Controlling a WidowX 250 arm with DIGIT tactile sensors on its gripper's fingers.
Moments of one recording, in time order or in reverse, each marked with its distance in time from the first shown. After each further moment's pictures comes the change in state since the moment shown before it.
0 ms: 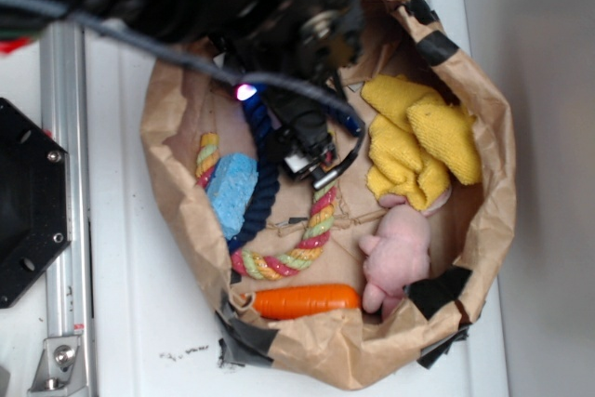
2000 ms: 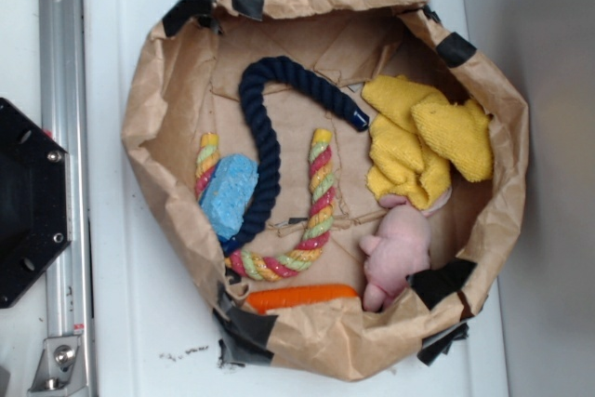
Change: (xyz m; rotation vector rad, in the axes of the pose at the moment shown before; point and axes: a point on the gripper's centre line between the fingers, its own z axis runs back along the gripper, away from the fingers) arm -0.186 -0.009 0.187 0.027 -0.282 -0.587
